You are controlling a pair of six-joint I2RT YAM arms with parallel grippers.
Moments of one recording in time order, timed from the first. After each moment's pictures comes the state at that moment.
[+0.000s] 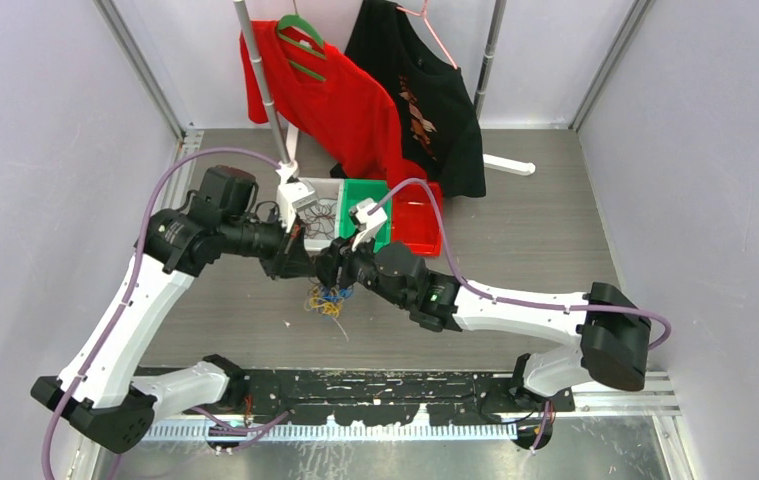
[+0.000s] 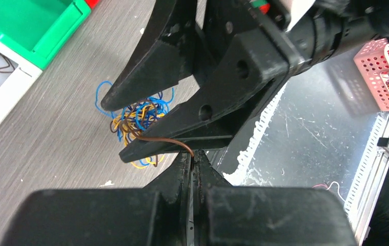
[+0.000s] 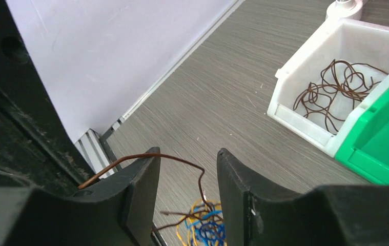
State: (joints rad) left arm -0.50 1.10 1.40 -1.13 0.64 0.13; right arm 1.15 1.38 0.91 0.40 0.24 0.47
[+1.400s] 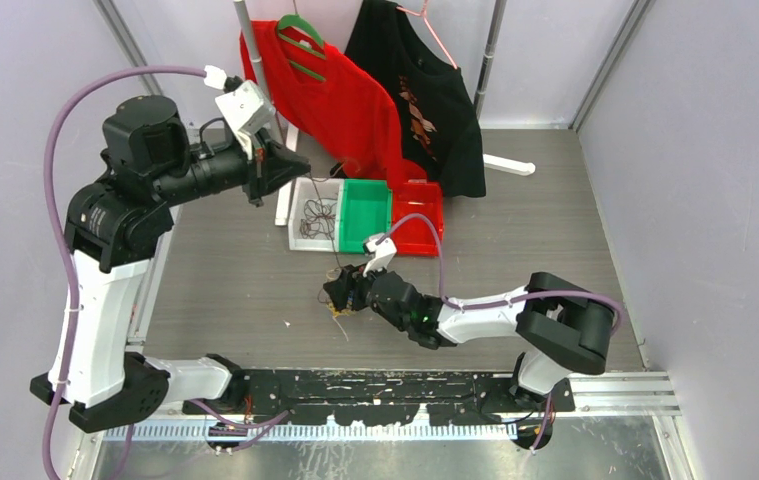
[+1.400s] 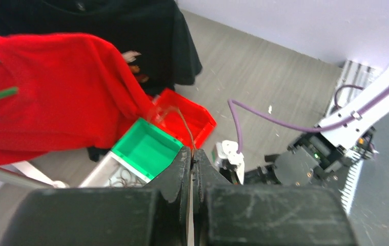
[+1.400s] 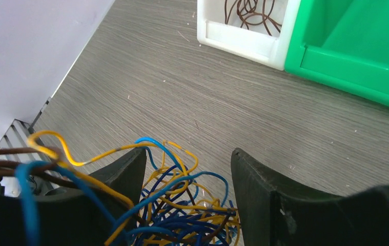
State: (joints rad) left arm -0.50 1.27 2.04 -1.01 0.53 0.16; right arm 1.15 1.56 0.64 0.68 0.37 0.59
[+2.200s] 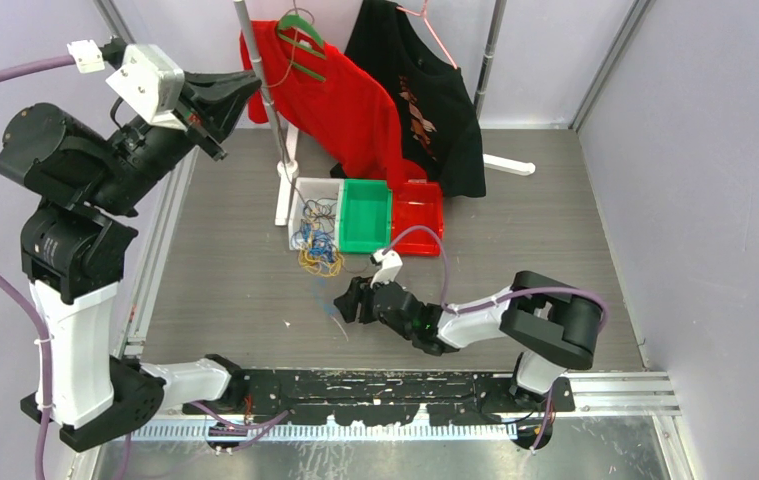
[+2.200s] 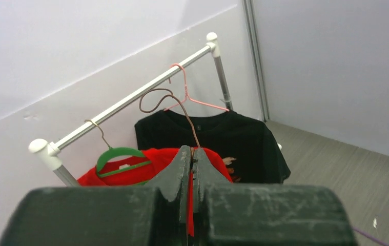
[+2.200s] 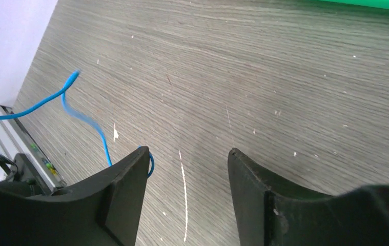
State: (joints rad) left arm -0.50 1.23 2.15 -0.60 0.29 0.23; right arm 1.15 1.64 0.56 0.71 0.35 0.74
